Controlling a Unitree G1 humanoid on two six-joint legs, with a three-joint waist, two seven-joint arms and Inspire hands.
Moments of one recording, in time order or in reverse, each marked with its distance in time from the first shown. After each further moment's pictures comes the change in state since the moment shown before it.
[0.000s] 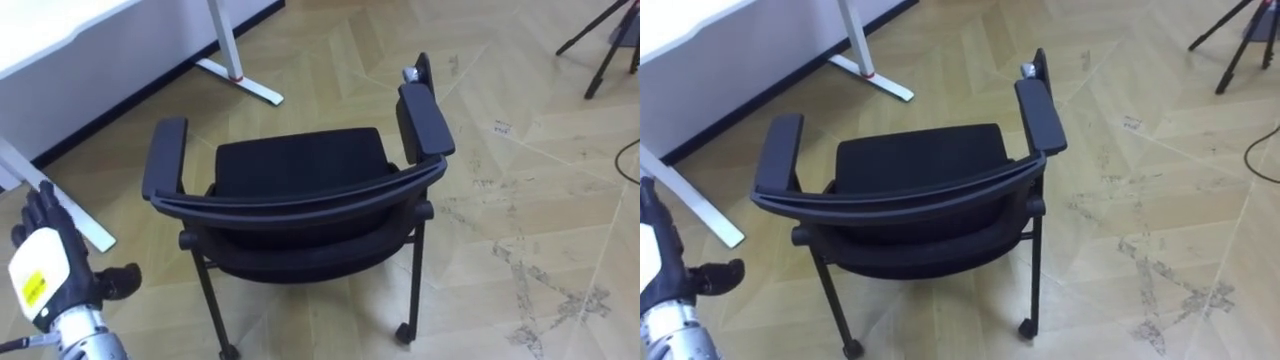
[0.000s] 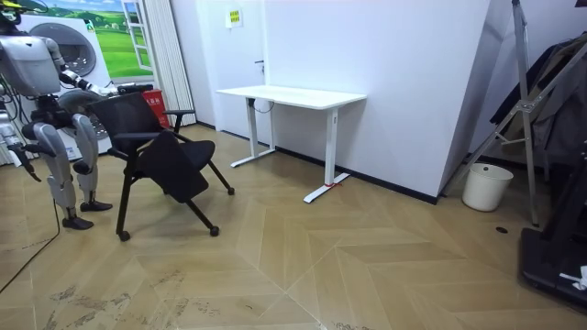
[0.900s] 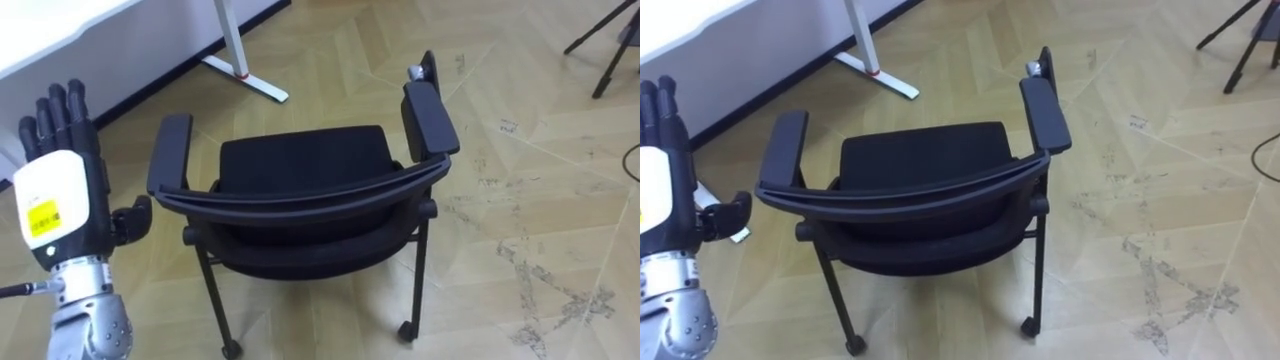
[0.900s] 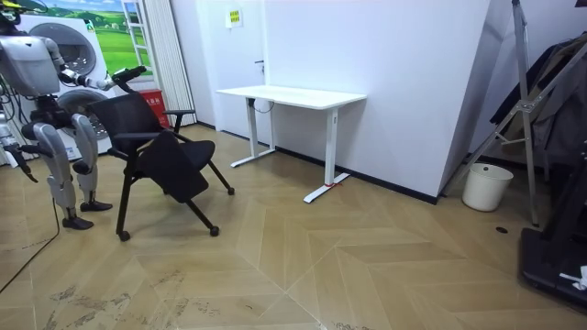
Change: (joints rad) left arm 0.015 0.052 -0.058 -0.296 0.202 0.007 -0.020; right arm -0.021 -0.040 0.015 0.066 0.035 0.007 0.039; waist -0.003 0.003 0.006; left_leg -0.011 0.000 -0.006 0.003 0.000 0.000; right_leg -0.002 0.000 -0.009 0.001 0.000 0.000
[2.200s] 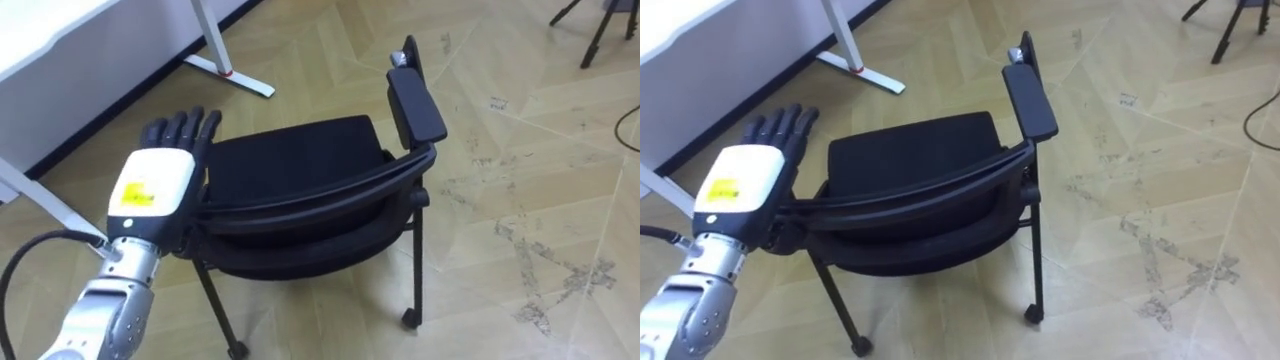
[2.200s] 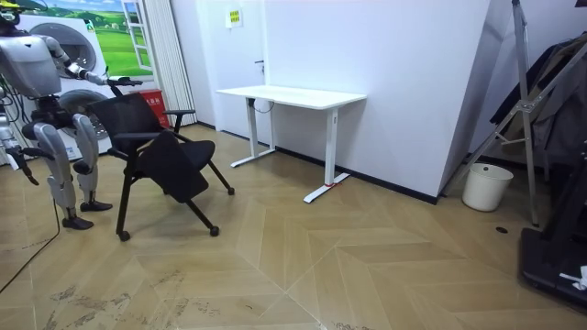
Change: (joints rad) left arm -0.003 0.206 -0.264 -0.235 0.123 0.106 -0.457; right arm -0.066 -0.026 0.007 0.009 0.005 -0.013 -0.032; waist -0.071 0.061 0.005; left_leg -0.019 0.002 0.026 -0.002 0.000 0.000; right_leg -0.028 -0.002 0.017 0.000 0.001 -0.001
